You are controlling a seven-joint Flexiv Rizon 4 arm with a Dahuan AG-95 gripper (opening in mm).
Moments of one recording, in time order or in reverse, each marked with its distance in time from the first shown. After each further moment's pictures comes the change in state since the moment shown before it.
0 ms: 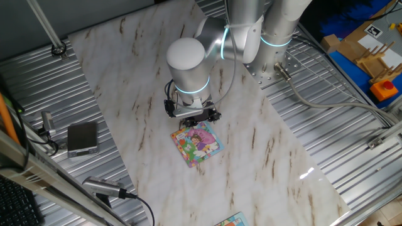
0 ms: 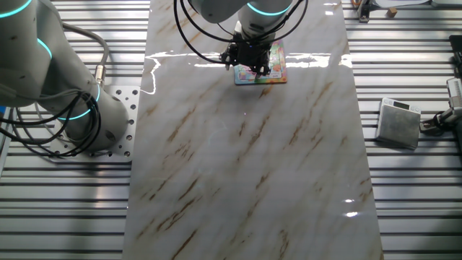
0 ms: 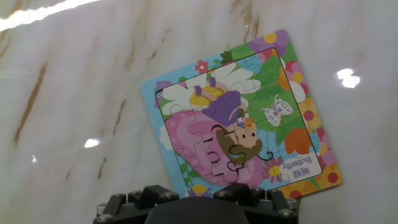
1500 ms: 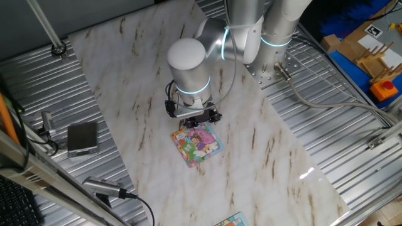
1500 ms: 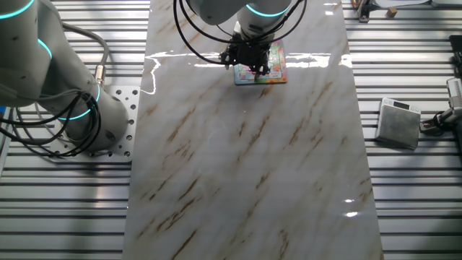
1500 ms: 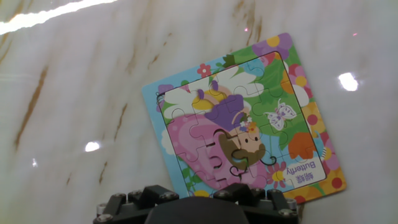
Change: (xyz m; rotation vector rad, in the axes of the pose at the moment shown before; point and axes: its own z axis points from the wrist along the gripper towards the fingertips) arm -0.004 0.002 0.004 -0.003 -0.014 -0.001
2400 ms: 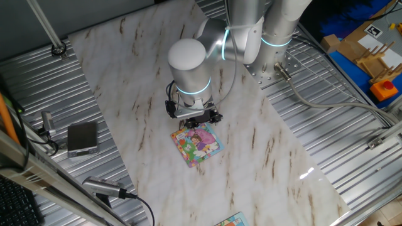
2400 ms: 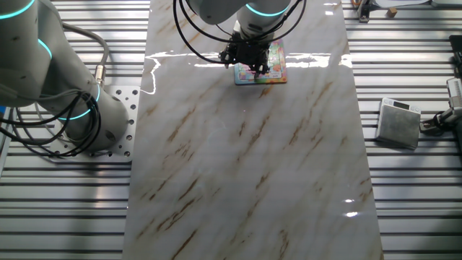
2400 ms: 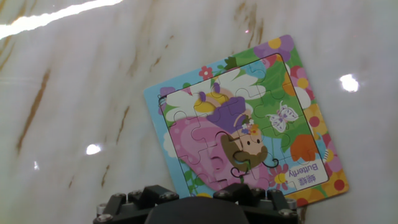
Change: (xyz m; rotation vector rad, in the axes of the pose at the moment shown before) arm -0.003 0.002 0.000 -0.001 -0.003 0.006
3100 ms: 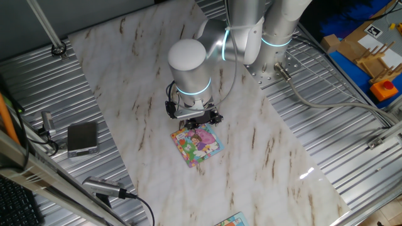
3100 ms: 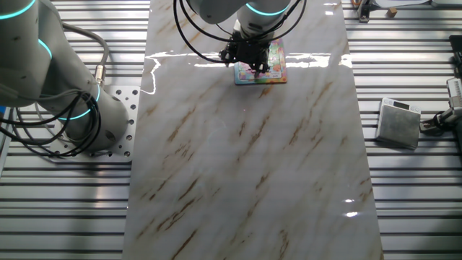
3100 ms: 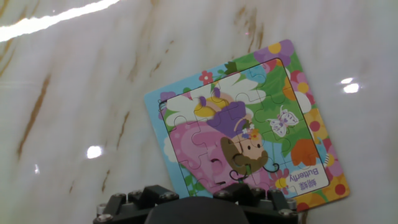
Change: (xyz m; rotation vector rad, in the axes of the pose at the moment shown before) arm -0.005 0.000 -0.001 0.002 -0.001 0.004
